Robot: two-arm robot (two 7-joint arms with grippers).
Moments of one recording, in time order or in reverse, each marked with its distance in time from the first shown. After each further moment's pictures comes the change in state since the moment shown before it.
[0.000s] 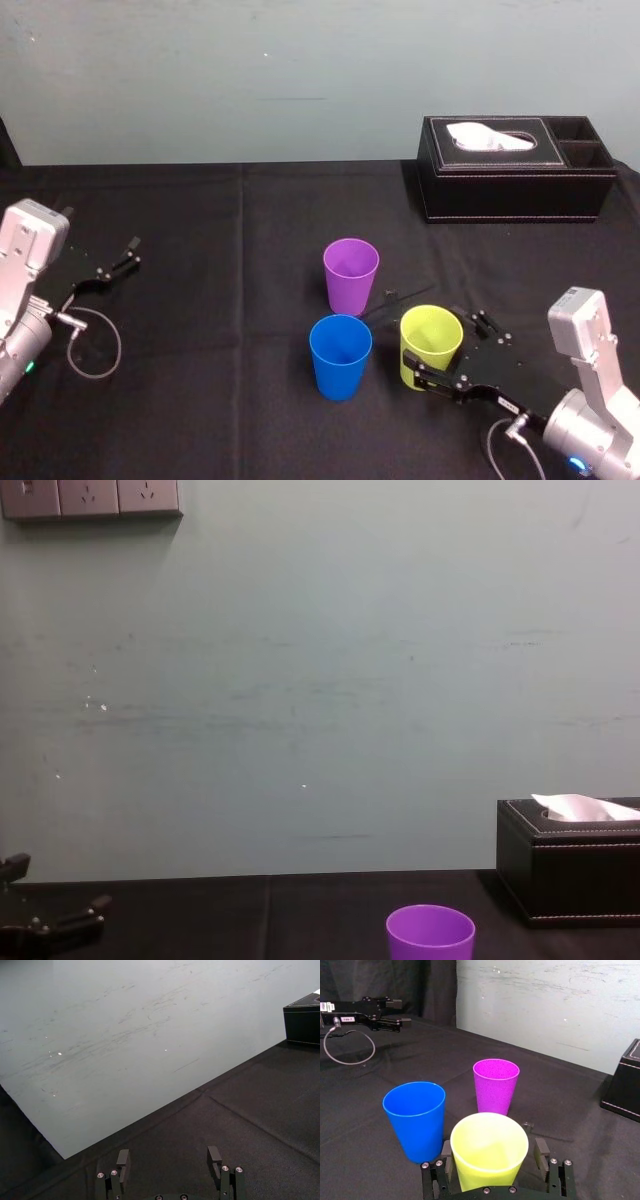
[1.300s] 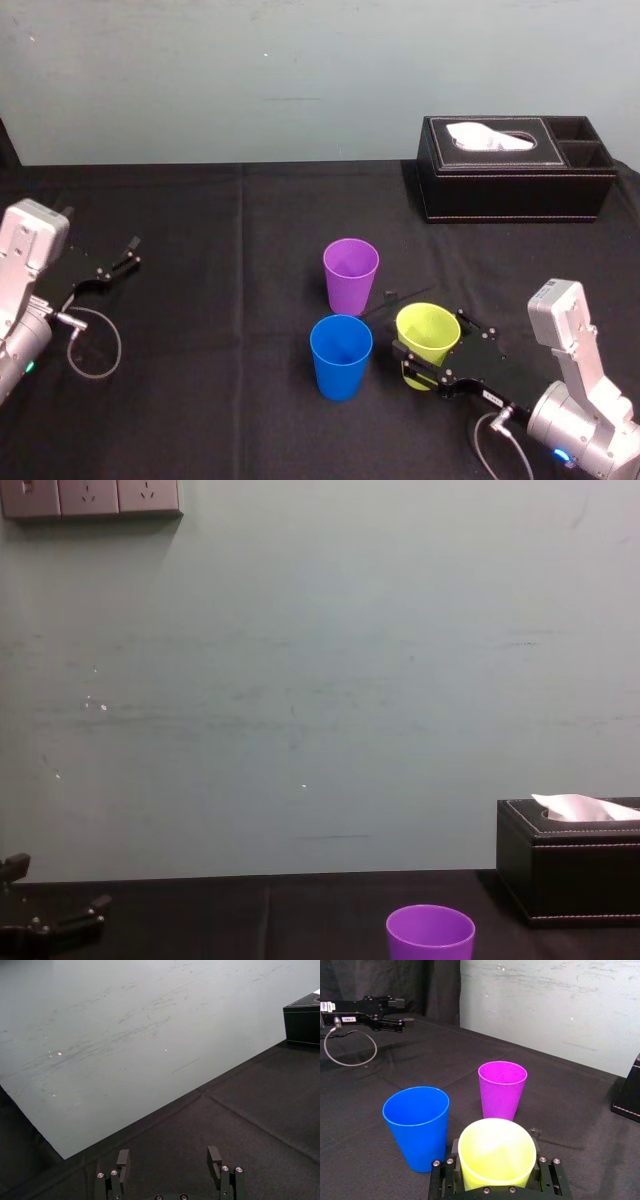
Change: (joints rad) left arm 0.000 0.000 0.000 0.000 0.000 0.000 0.000; right arm 0.042 -0.022 -0.028 0.024 -0.012 0.023 0.003
